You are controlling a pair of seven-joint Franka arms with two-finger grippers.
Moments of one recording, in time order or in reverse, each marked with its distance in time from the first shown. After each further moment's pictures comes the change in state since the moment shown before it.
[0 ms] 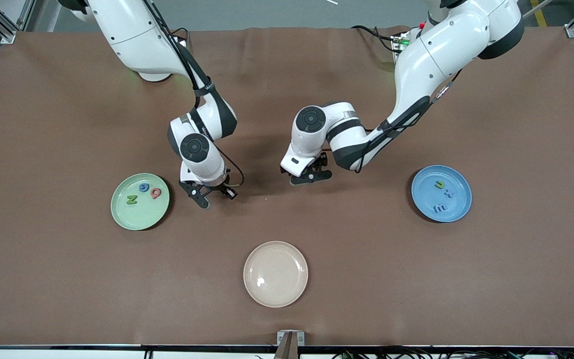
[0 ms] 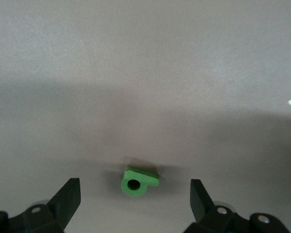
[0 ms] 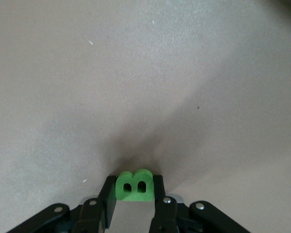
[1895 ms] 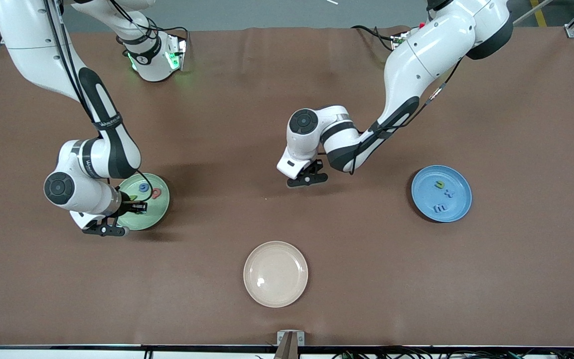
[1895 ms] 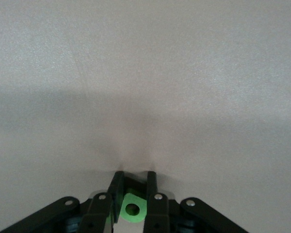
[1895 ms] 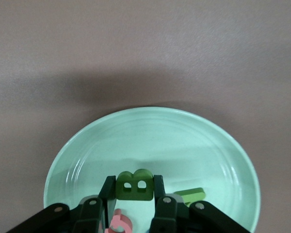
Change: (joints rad) left arm -0.085 0.008 0.087 0.042 0.000 0.018 0.003; right arm -0.474 -0.039 0.002 0.056 0.022 -0.199 -1.181
